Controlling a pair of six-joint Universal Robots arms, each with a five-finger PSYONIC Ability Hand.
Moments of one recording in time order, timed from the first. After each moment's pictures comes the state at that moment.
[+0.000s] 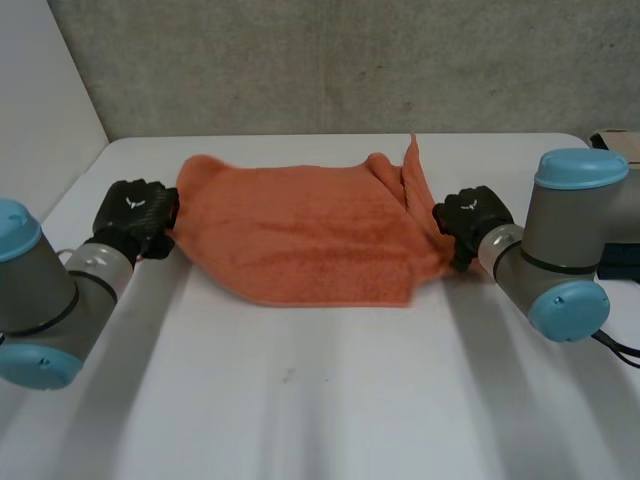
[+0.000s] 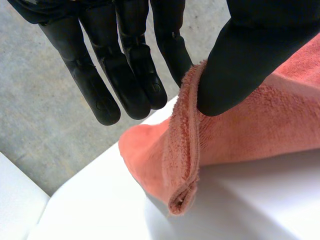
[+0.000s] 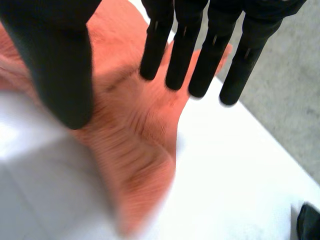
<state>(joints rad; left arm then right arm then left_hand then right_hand) 4.53 -2.00 -1.70 3.62 -1.38 3.50 1.91 -0.83 1.15 0.02 1.49 2.63 1.17 1.20 1.19 1.20 0.98 0.61 0.62 0.62 0.64 0.45</state>
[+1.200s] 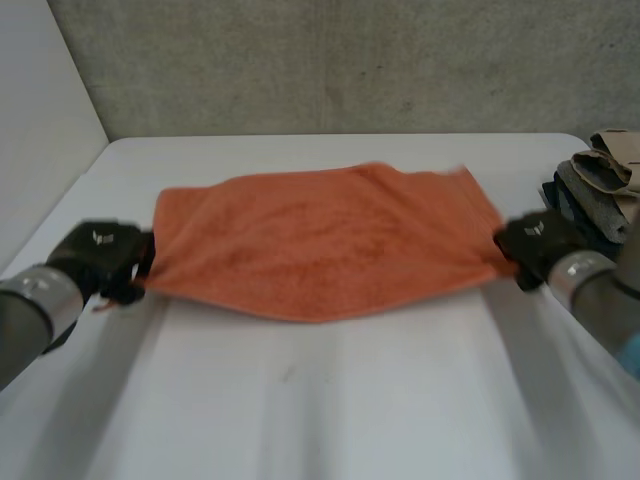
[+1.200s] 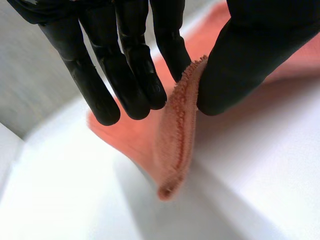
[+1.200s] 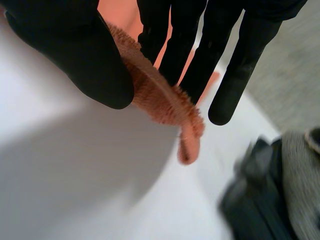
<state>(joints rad) 4.63 -1.73 -1.80 3.11 -1.32 3.61 1.73 -1.14 1.58 -0.02 1.41 2.45 1.17 1.20 1.19 1.20 0.98 1.14 1.18 1.19 1.20 0.99</state>
